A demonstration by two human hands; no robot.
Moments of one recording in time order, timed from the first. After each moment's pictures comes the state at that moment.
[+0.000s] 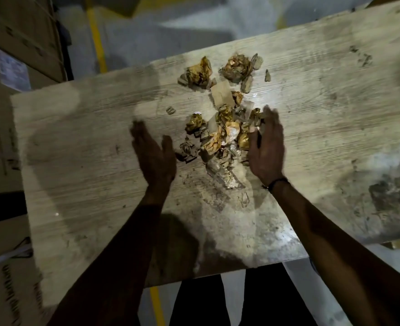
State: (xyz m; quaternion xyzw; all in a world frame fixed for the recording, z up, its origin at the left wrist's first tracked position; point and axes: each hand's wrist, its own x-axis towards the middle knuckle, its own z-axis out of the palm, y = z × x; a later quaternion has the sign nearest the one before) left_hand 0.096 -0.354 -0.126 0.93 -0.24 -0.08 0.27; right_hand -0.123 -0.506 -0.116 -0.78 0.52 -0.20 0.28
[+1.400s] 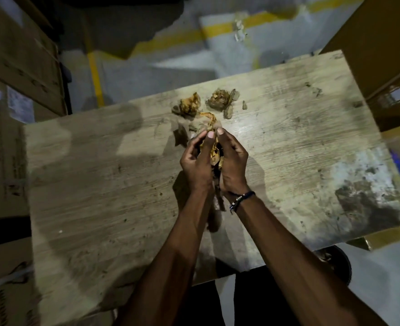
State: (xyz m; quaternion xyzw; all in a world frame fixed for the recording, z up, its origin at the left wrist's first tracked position) left_hand -0.013 -0.429 -0.012 0.59 0.02 -0.33 0.74; right_hand -0.054 -0.459 -0.011 -0.28 0.47 -0.44 0.71
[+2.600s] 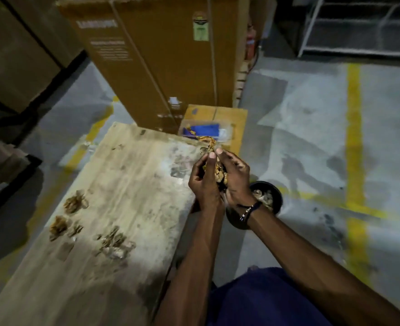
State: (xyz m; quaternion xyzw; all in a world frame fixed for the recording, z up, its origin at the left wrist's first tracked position) left_hand -0.451 -0.337 0.136 0.49 -0.24 -0.61 0.57; right_hand -0.499 -0.327 0.144 -0.10 0.48 -0.75 0.44
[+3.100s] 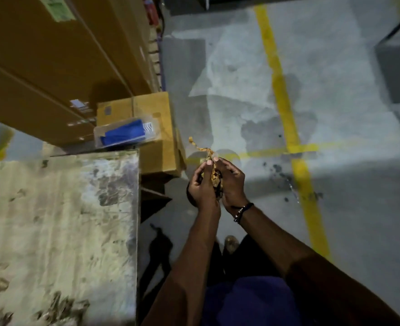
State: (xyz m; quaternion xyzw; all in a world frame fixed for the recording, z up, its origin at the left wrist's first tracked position) left_hand -0.607 -0.289 0.025 0.54 -0.26 -0.73 0.32; right_hand -0.649 -0.262 0.030 0.12 0.57 -0.74 0.34
